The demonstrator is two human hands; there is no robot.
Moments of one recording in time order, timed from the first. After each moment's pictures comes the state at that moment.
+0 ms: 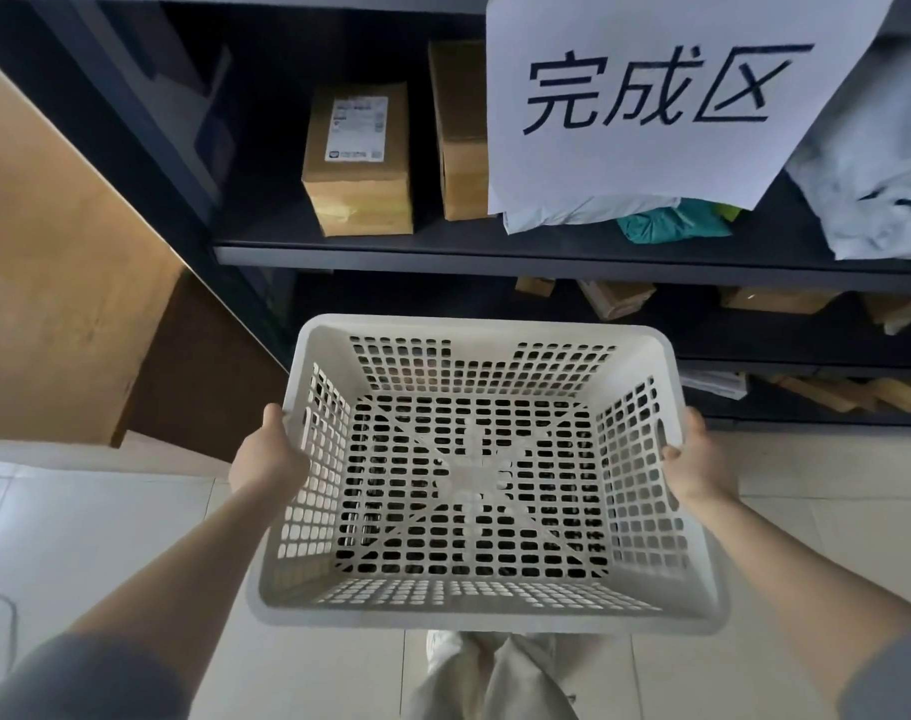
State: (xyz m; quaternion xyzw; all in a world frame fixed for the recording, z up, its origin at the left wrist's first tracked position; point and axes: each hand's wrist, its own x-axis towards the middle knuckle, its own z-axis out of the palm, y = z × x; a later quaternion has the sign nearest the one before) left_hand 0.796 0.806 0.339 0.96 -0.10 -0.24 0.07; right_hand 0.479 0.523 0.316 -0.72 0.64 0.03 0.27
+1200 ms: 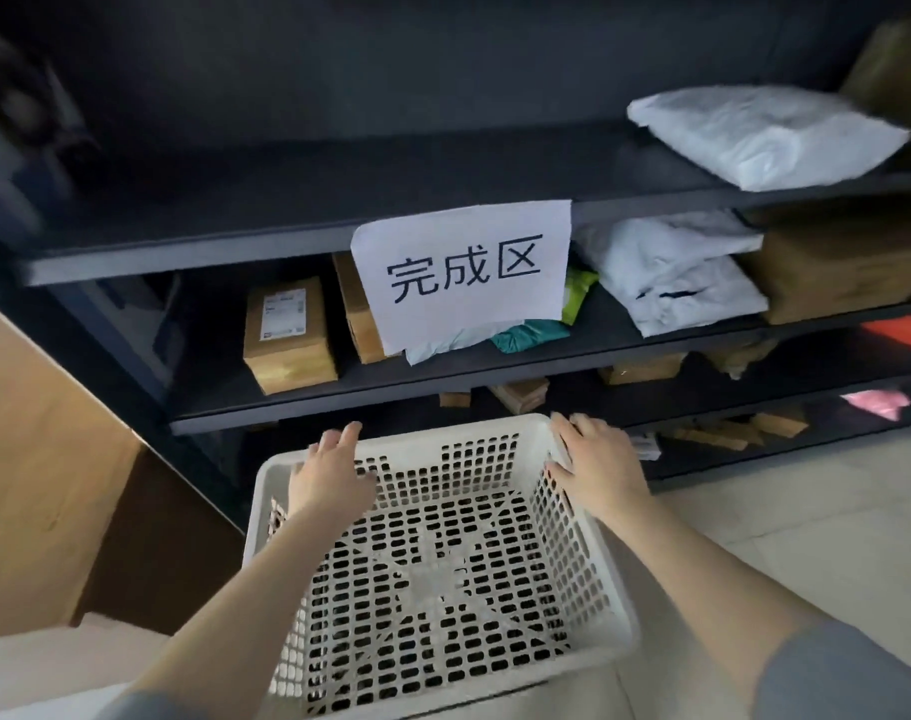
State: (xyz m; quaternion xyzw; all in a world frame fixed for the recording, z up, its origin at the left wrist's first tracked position) left_hand 0.725 0.700 0.460 0.90 -0.39 -0.15 0.08; right_hand 0.475 0.530 0.445 -0.90 0.44 0.03 0.00
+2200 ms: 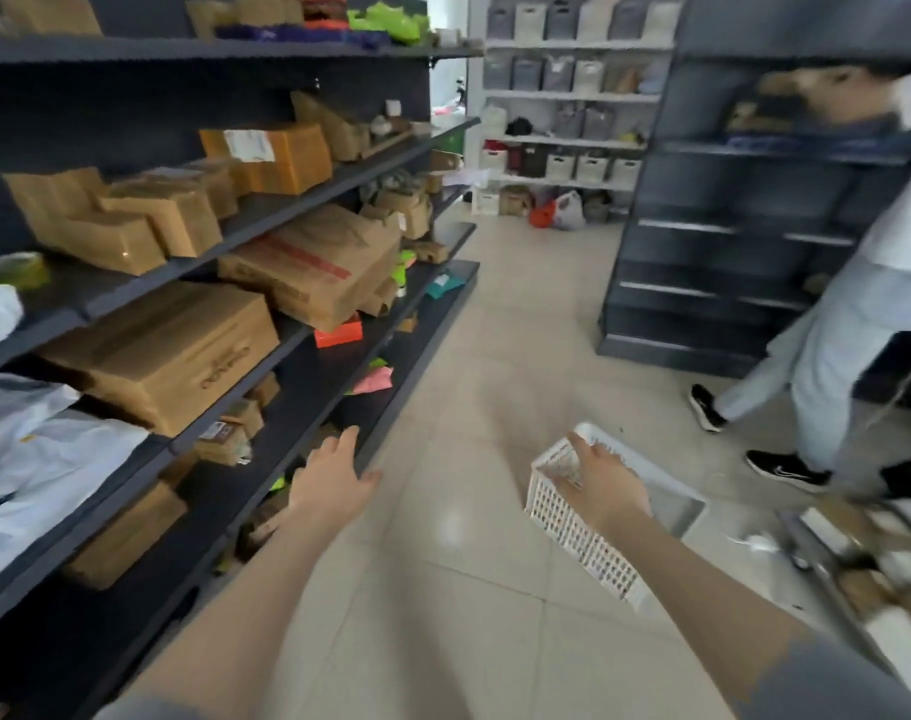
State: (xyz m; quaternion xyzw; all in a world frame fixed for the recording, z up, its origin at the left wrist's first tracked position) left_hand 0.057 0.400 0.538 0.56 -0.81 -0.18 0.06; right_hand -0.220 0.547 0.510 -0.46 0.88 -0.09 0.09
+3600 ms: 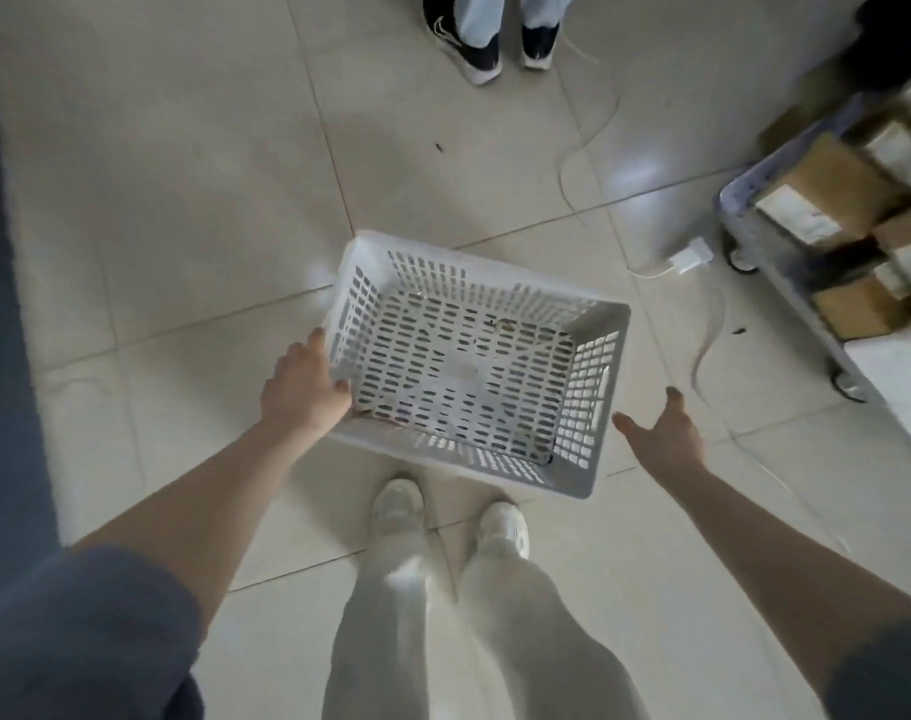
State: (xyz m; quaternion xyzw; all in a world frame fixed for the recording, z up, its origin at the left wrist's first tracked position) left_hand -0.693 0.135 0.007 0.37 -0.88 -0.17 -0.26; right_hand -0.800 0.483 -0.019 0.18 0.91 -0.18 0.33
